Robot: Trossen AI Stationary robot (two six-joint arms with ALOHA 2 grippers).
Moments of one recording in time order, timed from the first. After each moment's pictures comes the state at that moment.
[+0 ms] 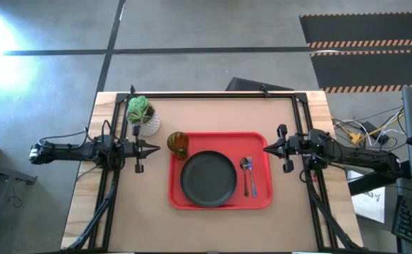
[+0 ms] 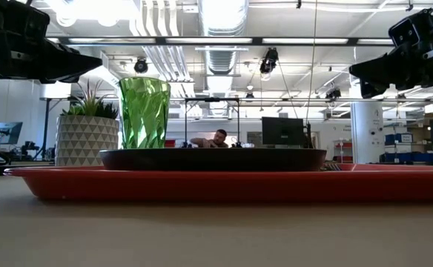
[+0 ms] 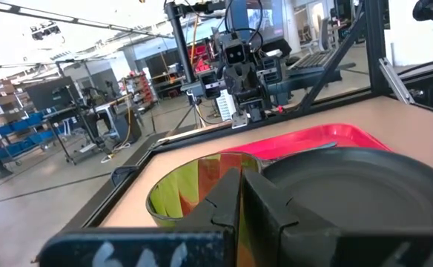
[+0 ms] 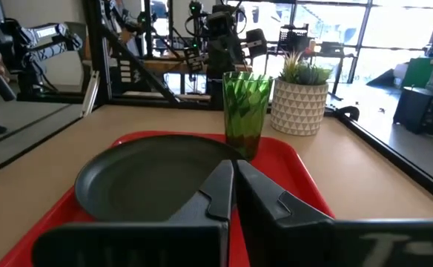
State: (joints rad) left arm 0.00 0.14 0.01 0.15 -0.08 0.29; right arm -0.24 0.20 0.01 0.13 -0.31 -0.06
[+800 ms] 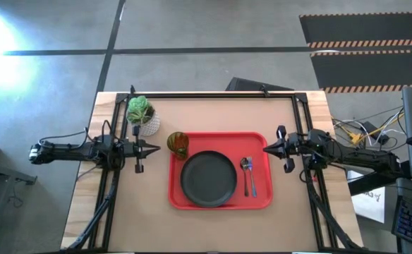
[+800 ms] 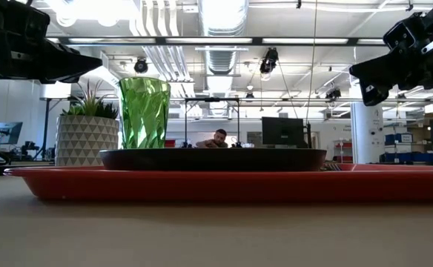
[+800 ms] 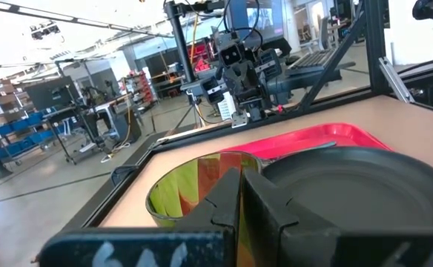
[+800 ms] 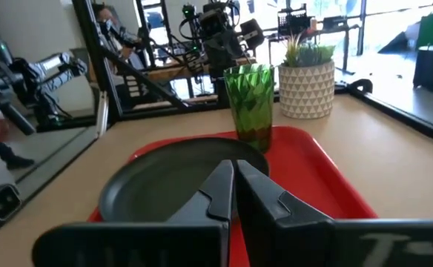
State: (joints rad) left arm 0.00 0.14 0.01 0.15 -0.08 0.29; right arm -0.24 0.20 0.01 0.13 -0.31 0.12
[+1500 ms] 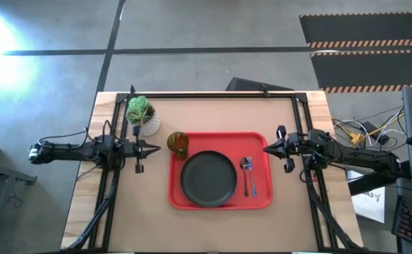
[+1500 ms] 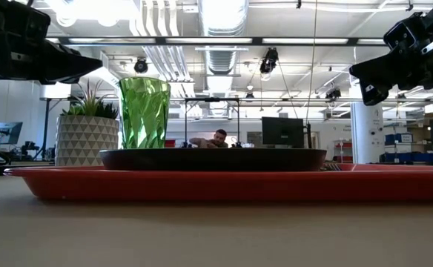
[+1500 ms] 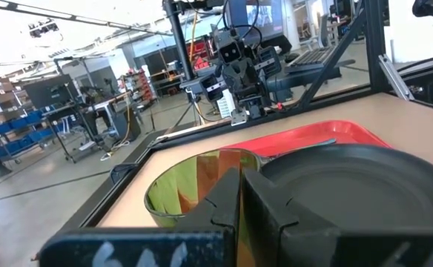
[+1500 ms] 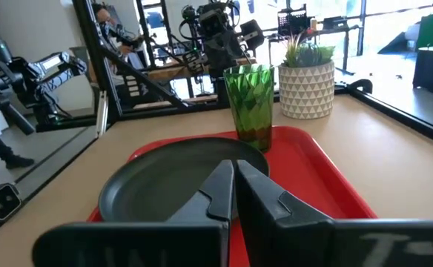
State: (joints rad) left arm 0.00 0.15 0.01 0.15 -0.08 0.29; right arm -0.24 0.20 0.01 0.13 -0.31 0.12
